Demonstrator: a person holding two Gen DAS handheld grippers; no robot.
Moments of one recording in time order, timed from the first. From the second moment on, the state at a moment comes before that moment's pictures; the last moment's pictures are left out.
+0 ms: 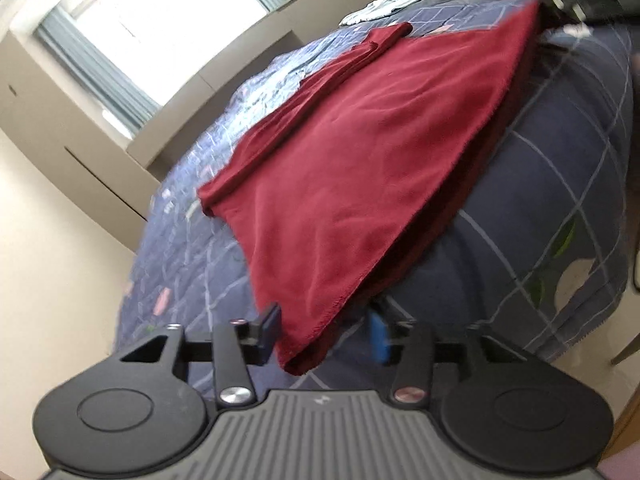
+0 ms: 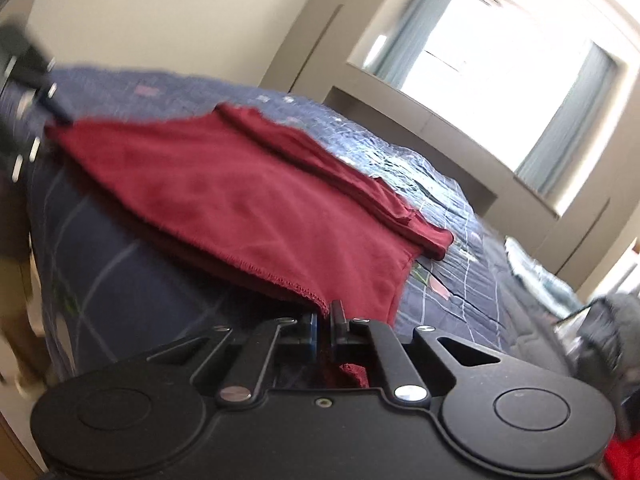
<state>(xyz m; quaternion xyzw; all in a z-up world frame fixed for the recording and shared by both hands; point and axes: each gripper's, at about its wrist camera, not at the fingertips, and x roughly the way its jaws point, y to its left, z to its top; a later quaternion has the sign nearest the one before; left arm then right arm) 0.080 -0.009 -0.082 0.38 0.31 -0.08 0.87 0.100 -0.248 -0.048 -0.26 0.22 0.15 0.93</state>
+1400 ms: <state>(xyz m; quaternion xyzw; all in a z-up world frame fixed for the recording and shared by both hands) 0.200 0.044 0.088 0.23 0.36 -0.18 0.89 0.197 -0.257 0.105 -0.36 0.32 0.31 0.82</state>
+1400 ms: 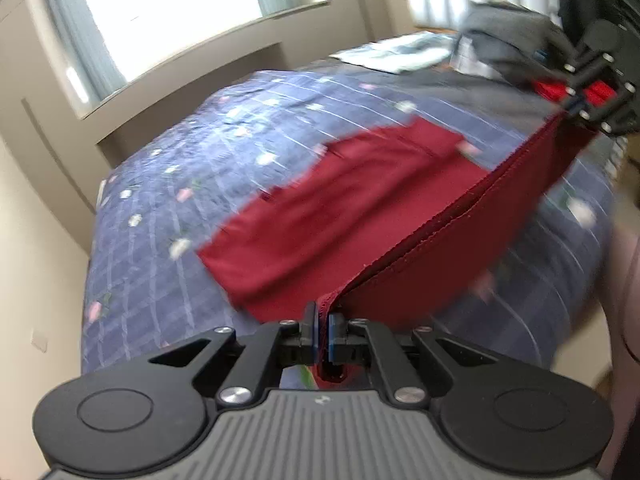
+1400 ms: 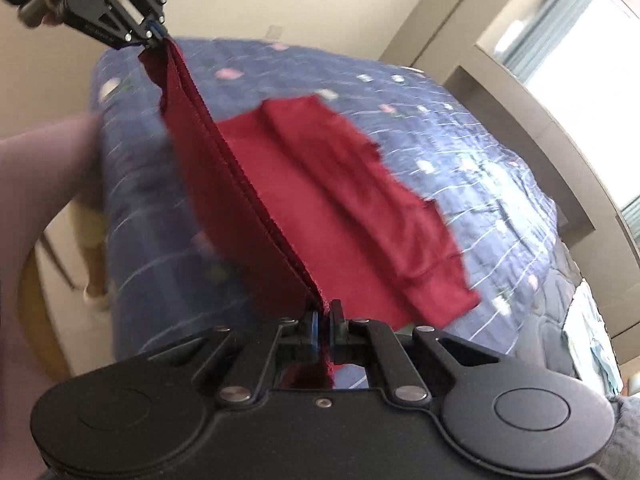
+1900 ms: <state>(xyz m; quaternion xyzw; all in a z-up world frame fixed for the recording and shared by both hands) 0.447 0.048 0.072 0.15 0.42 -0.07 0.89 0.419 -0.251 0.082 -0.36 0.30 0.24 0.85</state>
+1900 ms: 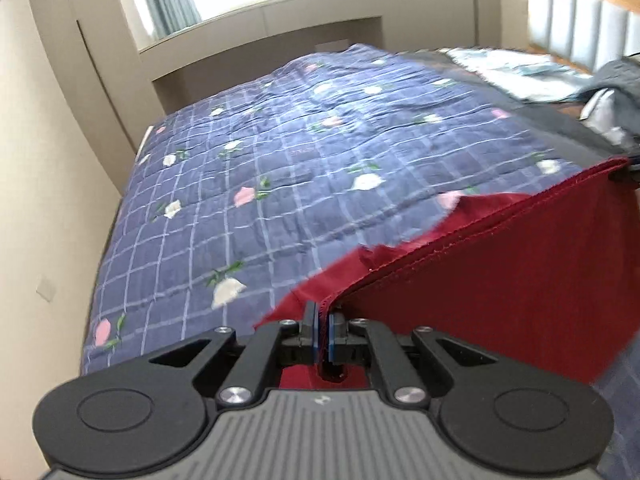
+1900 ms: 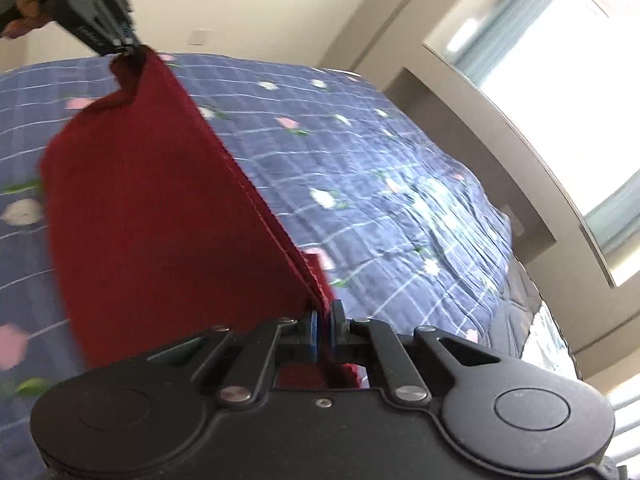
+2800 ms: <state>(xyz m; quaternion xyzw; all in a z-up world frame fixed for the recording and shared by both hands) 0.558 0.081 -0.056 0.02 0.42 -0.02 0.91 0.571 -0.296 -0.046 -0.15 0.31 0.14 0.93</state>
